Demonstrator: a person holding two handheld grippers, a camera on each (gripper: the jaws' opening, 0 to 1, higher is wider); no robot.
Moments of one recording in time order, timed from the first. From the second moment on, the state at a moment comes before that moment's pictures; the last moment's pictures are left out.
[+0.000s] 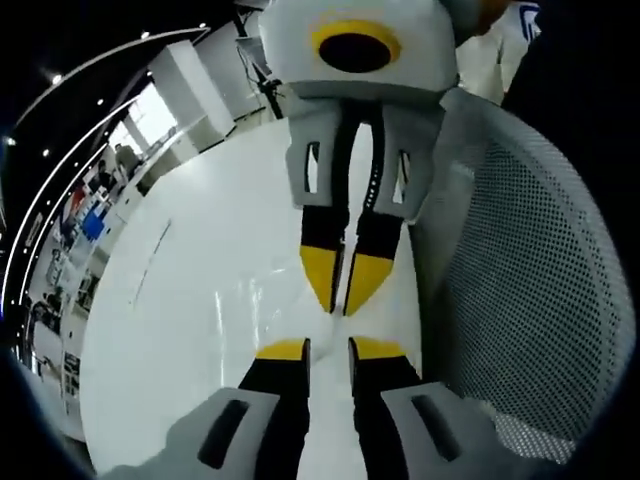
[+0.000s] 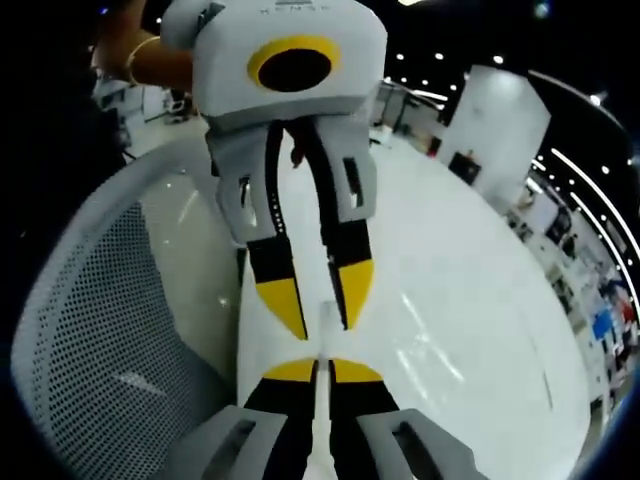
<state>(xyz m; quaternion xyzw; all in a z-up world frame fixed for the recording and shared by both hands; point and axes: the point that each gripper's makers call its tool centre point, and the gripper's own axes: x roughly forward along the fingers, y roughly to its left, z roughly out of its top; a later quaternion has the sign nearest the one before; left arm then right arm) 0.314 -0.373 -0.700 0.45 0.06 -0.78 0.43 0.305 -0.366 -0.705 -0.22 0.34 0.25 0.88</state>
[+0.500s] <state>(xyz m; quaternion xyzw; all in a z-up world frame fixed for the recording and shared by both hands) 0.313 -0.365 -0.706 0.47 0.04 -0.79 0.39 0.306 -0.360 -0.709 -0.23 0.34 0.25 0.88</state>
